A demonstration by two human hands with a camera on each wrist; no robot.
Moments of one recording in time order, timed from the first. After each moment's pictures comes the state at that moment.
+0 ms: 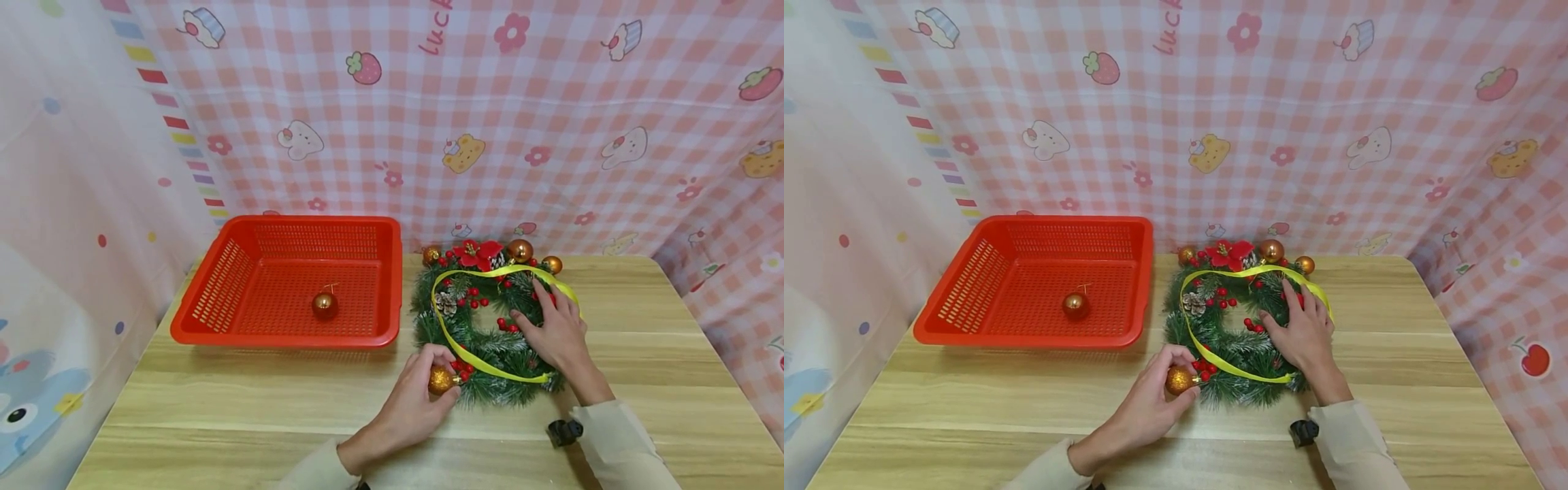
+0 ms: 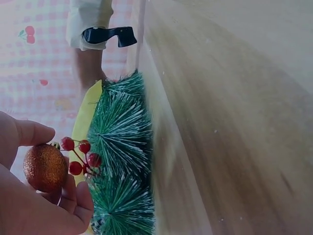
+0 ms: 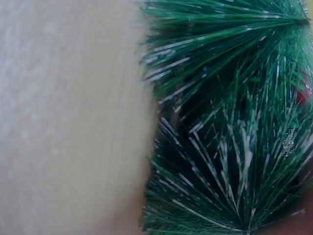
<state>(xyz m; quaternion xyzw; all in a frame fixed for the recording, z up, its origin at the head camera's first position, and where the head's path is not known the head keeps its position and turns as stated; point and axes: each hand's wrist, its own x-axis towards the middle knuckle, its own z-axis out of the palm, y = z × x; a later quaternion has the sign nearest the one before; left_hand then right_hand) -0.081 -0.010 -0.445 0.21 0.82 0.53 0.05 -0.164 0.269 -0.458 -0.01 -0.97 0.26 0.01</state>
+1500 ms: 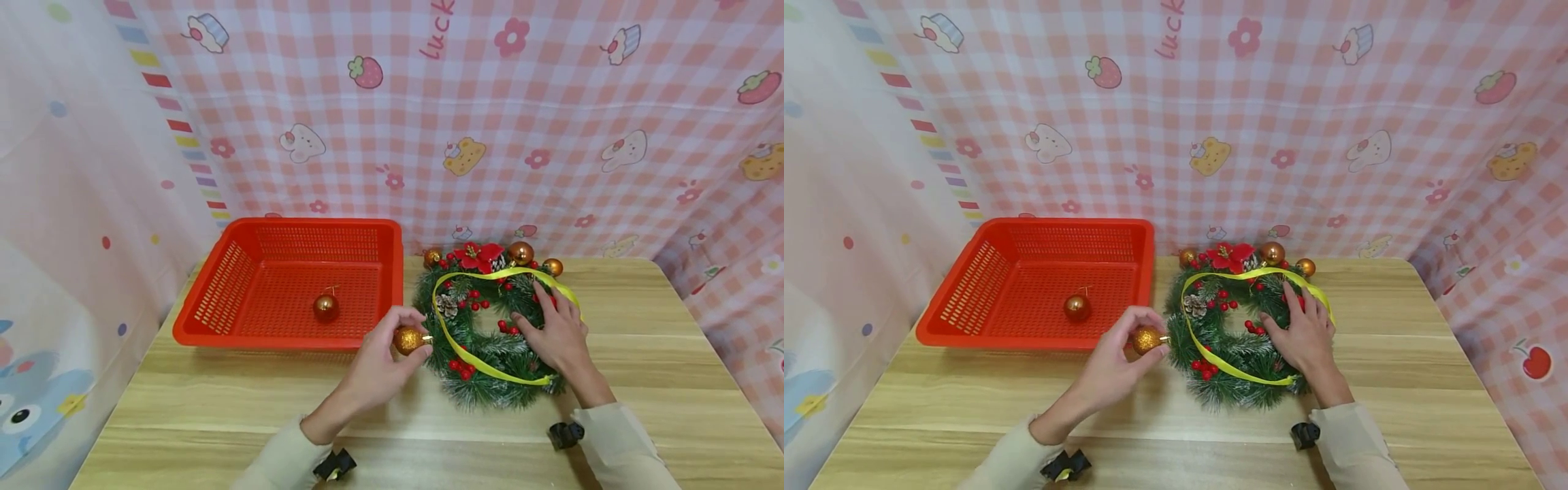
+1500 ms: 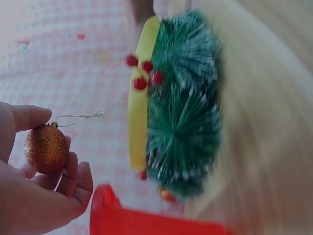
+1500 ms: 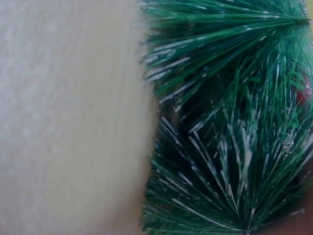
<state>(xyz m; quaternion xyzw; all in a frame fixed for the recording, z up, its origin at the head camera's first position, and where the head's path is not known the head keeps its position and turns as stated) -0.113 -0.050 -0.398 0.21 0.79 0.58 0.03 -0.164 0.268 -0.458 -0.01 -0.97 0.26 0.01</state>
